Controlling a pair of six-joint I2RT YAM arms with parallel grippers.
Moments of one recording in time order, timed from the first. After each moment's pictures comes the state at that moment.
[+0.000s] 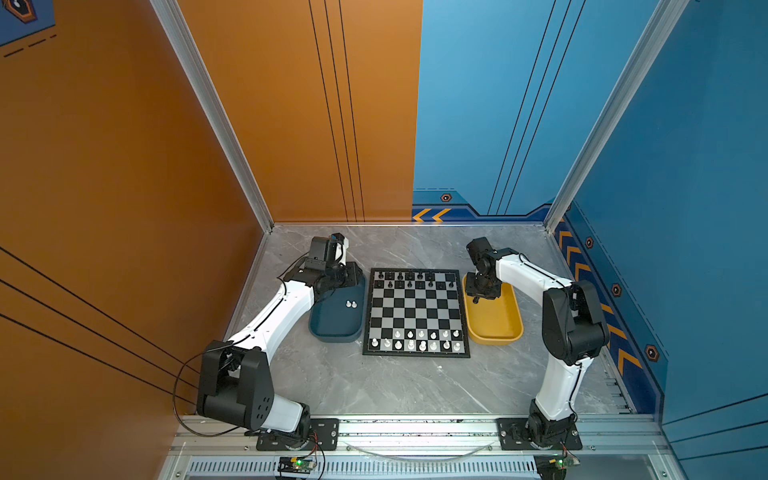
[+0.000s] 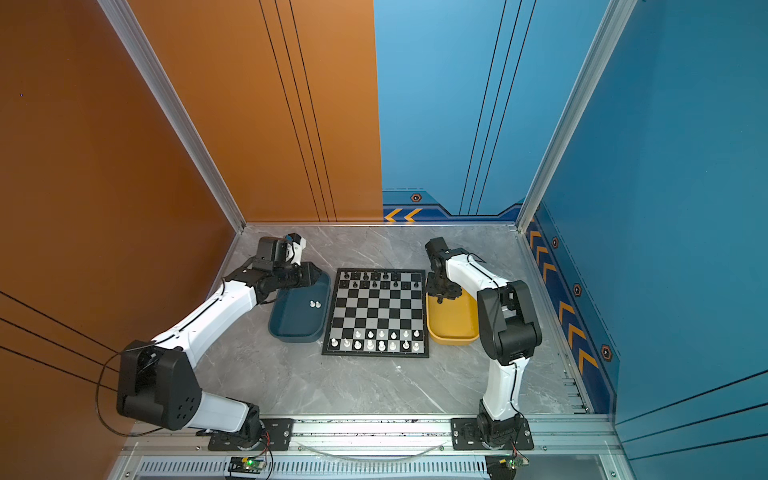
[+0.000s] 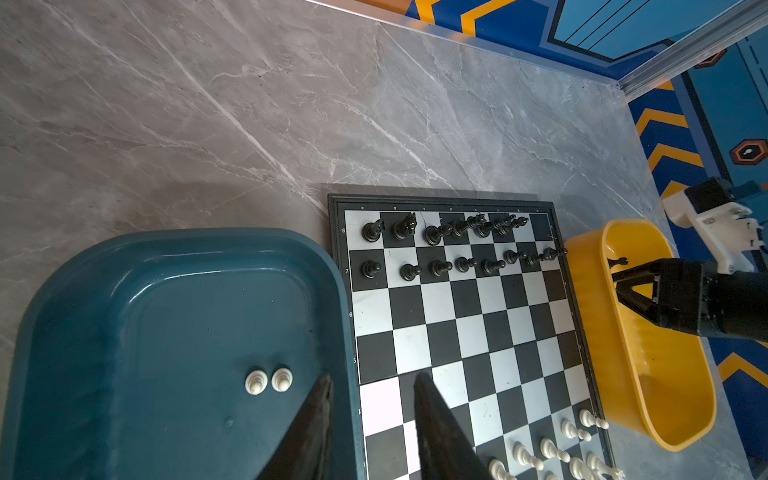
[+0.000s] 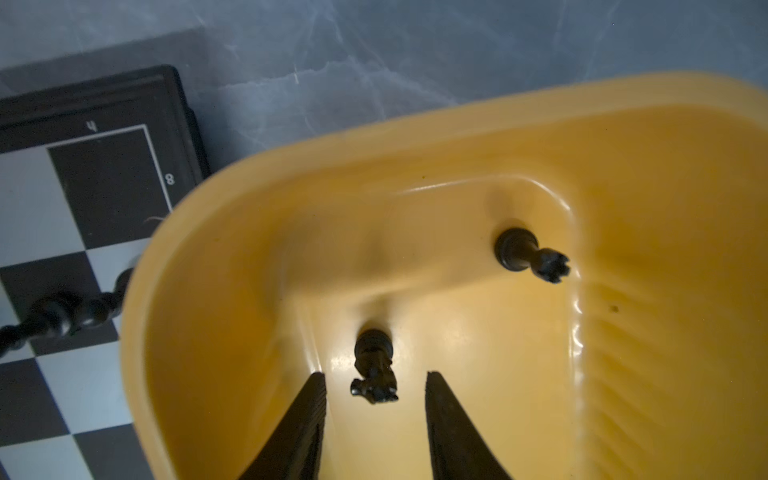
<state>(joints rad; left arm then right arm) -0.22 1.45 1.10 -0.44 0.23 -0.33 0.28 1.90 1.39 -0.83 0.12 0.48</state>
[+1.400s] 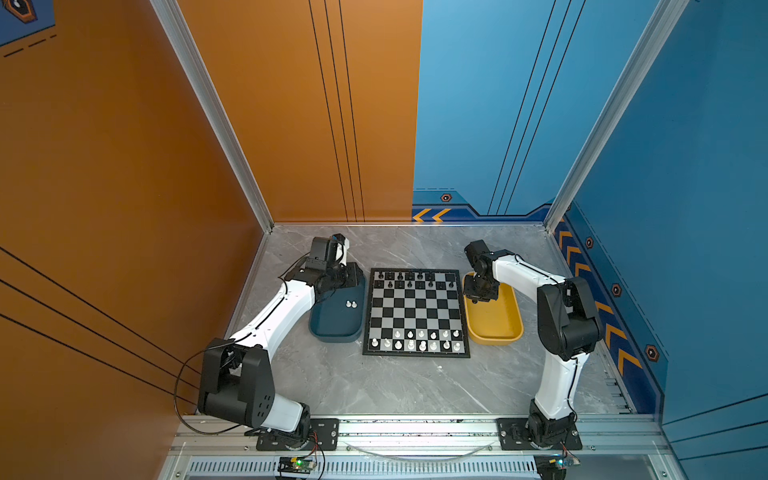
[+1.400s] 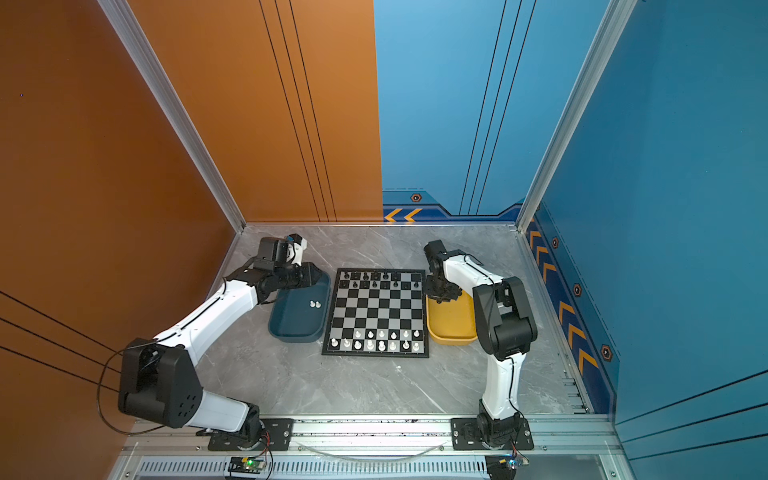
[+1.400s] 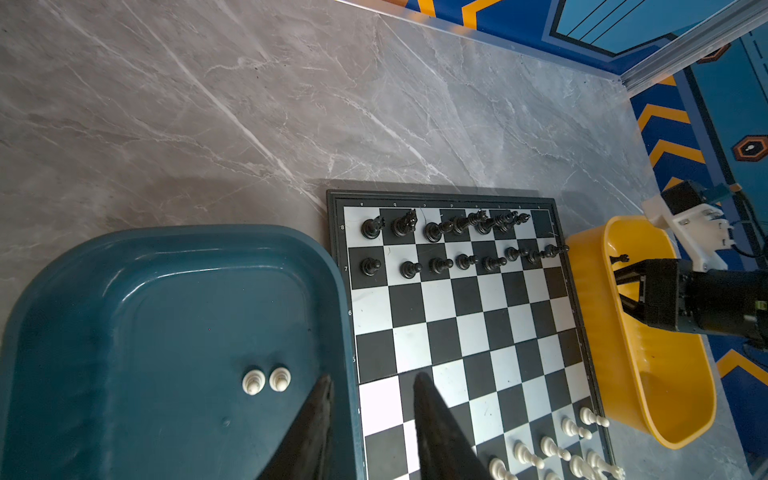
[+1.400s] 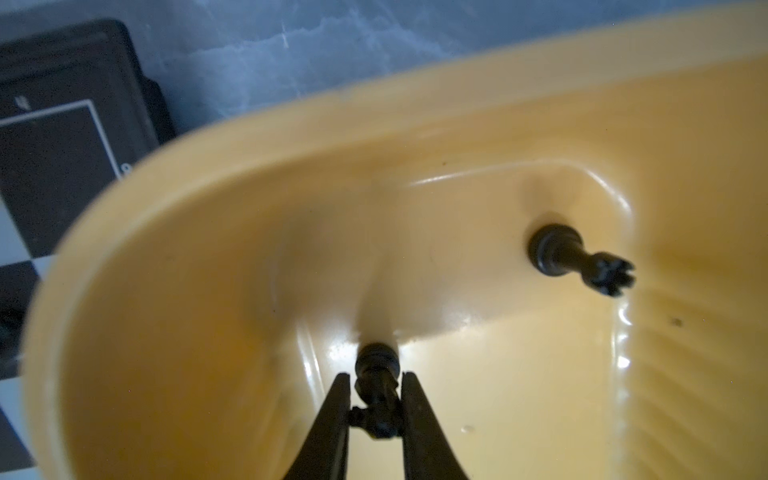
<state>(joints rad) -0.22 1.46 1.10 -0.44 0.24 -0.33 0.28 1.95 1.39 -0.82 0.10 0.50</state>
